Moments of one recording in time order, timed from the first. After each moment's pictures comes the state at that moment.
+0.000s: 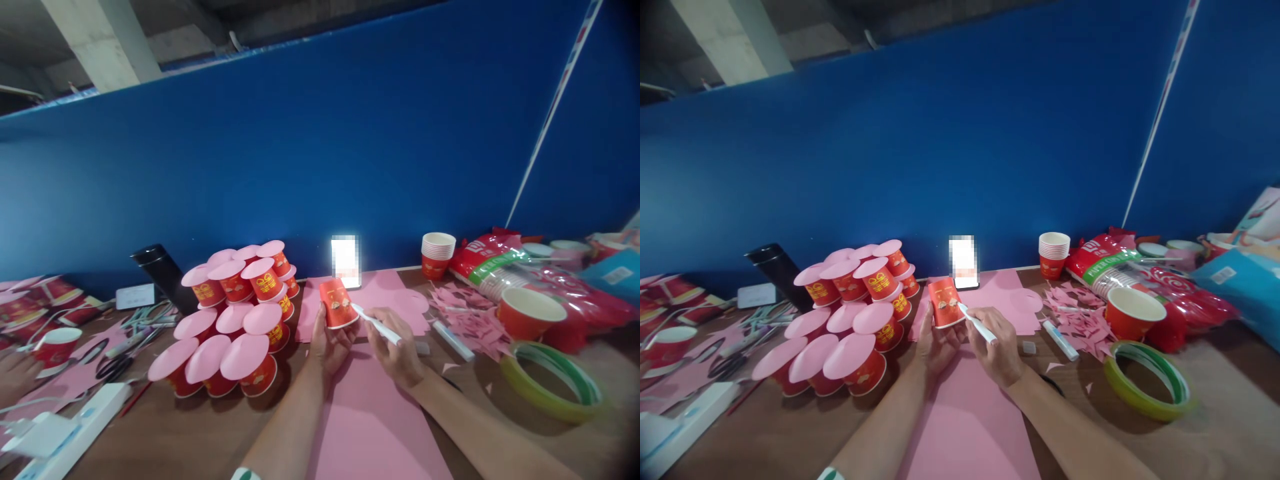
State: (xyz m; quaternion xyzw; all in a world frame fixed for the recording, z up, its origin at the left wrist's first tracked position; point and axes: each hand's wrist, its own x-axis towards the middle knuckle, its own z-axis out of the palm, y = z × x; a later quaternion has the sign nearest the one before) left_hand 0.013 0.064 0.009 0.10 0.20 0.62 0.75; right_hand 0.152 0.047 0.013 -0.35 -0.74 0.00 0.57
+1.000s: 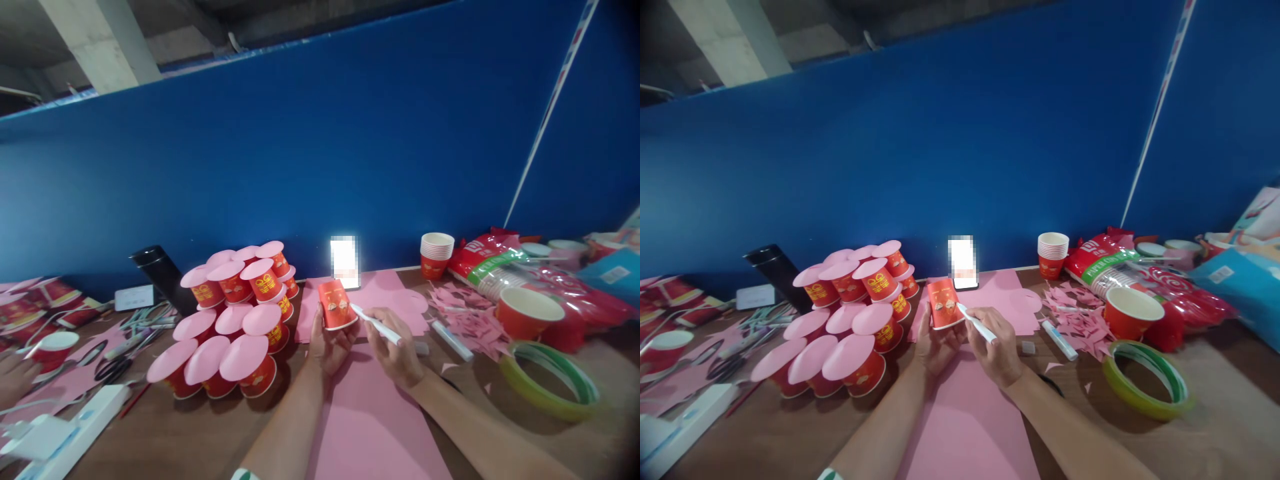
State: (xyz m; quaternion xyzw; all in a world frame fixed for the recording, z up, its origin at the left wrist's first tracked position) left_hand 0.011 0.061 0.015 0.07 0.20 0.60 0.77; right_hand 0.151 0.046 0.013 -0.35 -0.73 0.02 0.59
